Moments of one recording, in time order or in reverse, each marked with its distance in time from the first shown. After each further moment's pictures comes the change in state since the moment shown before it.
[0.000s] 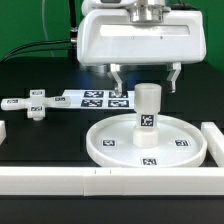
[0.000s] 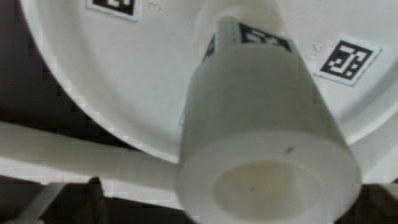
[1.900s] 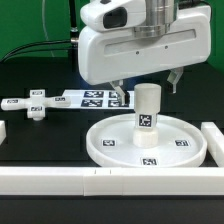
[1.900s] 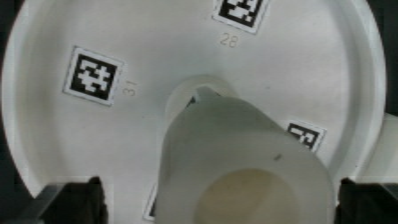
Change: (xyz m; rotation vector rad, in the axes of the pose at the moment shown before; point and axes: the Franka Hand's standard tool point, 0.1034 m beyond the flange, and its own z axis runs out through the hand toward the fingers) arm -0.012 -0.012 0.017 0.170 -0.431 -0.025
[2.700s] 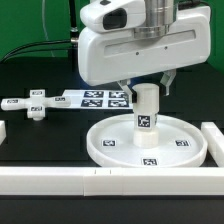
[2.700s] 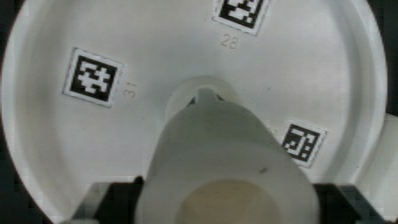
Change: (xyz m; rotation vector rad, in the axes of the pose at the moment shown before) arm 0.001 -0.002 0.001 0.008 0.000 0.111
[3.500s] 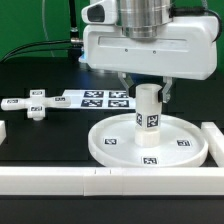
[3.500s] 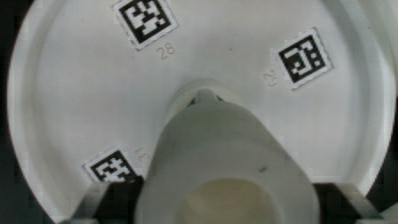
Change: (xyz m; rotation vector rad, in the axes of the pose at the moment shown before) arm -0.004 0.000 0.002 0.053 0.042 0.948
